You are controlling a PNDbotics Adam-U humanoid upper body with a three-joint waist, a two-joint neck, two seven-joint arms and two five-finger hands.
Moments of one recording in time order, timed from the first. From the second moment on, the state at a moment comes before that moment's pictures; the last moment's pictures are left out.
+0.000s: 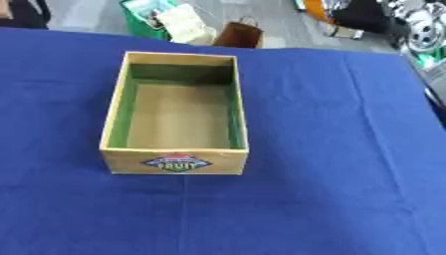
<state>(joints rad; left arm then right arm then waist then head) -0.19 0.16 0.41 -1.98 0.06 -0.11 0.17 -0.66 -0.93 0.05 -1.68 0.32 0.18 0.02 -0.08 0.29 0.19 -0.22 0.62</state>
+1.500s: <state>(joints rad) -0.19 0.16 0.39 -1.98 0.07 -0.10 0.16 -0.83 -0.52 0.31 -1.62 0.47 0.18 0.27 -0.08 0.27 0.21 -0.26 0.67</state>
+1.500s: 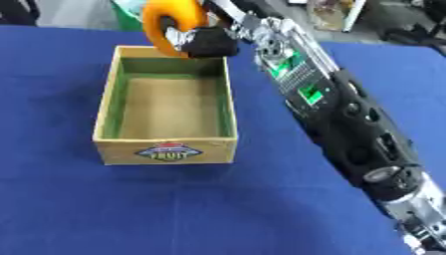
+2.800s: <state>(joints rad) -0.19 0.16 0.39 -1.98 0.07 -0.09 0.16 -0.90 -0.42 0.35 -1.40 0.79 0.04 0.55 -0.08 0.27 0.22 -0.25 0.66</state>
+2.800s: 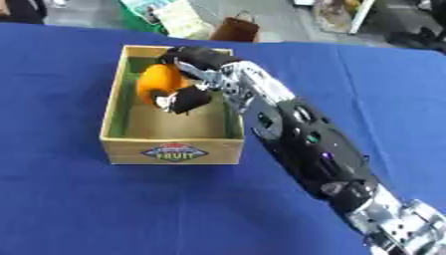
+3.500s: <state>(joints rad) -0.19 0.16 0.39 -1.98 0.07 -0.08 0.16 -0.94 -0.48 0.26 -1.46 0.73 0.06 0.58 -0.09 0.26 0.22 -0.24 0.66</state>
